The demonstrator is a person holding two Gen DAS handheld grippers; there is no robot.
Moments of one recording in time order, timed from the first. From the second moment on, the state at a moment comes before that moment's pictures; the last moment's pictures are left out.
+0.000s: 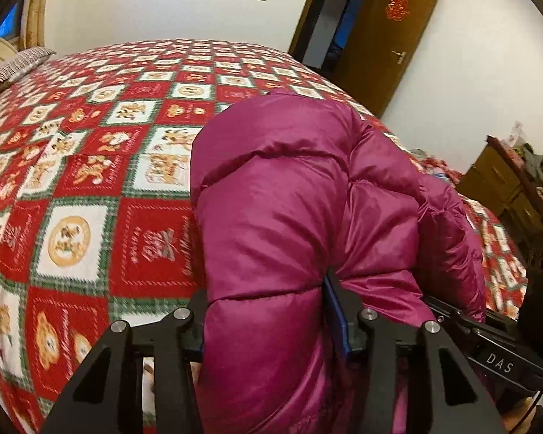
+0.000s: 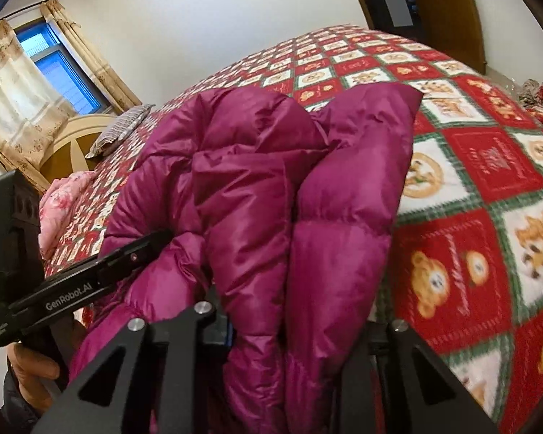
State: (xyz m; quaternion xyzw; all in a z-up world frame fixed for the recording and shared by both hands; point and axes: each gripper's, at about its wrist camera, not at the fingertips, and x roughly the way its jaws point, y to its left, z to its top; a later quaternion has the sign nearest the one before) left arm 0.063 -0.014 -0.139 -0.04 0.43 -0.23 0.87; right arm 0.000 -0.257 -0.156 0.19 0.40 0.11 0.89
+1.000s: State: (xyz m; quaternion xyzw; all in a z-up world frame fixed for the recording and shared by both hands) left arm 0.094 -0.227 -0.114 0.02 0.40 -0.32 0.86; right arm 0.003 -0.451 -0.126 0.18 0.32 -0.03 0.93
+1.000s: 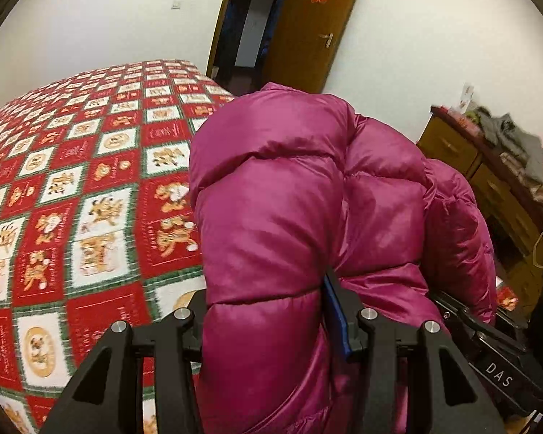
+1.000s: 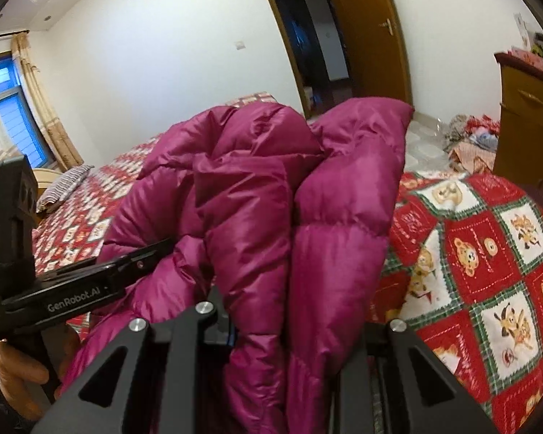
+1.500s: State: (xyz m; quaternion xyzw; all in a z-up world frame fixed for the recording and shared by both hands) left arm 0.099 -0.272 -0.156 0.09 0.40 -0.23 0.88; right arm 0.008 -0.501 -0.159 0.22 0.37 -0.03 0.90
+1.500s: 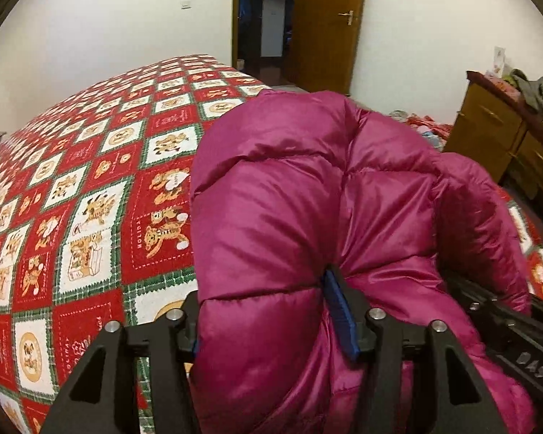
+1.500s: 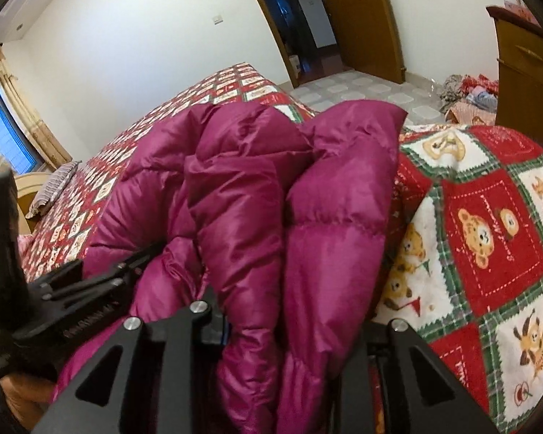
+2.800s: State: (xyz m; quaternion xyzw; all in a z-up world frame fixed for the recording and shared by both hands) left arm 0.175 -0.306 -0.132 0.17 0.35 -0.19 0.90; right arm 0.053 -0.516 -0.146 0.16 0.38 -0.19 0.89
